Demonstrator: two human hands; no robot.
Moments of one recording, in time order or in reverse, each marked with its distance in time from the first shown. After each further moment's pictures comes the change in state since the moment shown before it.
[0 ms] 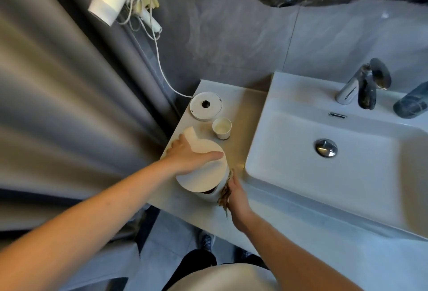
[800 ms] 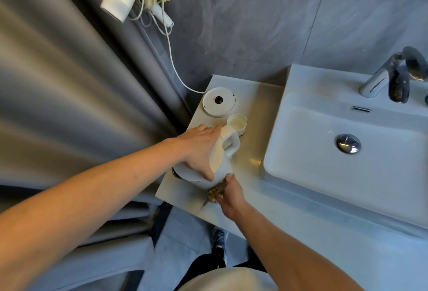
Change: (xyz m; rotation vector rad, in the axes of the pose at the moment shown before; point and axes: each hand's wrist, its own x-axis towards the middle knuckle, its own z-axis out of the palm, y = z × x) left_hand 0.031 -0.005 -0.034 0.819 -0.059 0.674; right_hand 0.007 -0.002 0.067 0.272 0.041 0.183
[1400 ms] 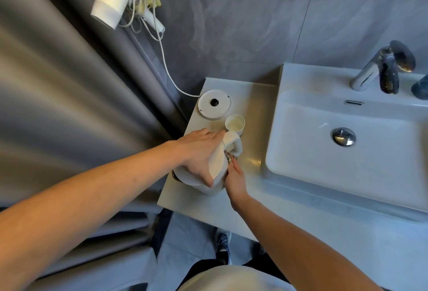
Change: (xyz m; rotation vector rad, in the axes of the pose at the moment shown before) left_hand -0.003 -0.011 0.001 0.074 -0.002 0.157; right_hand 0.001 -0.020 0.023 -0.302 0.074 -0.378
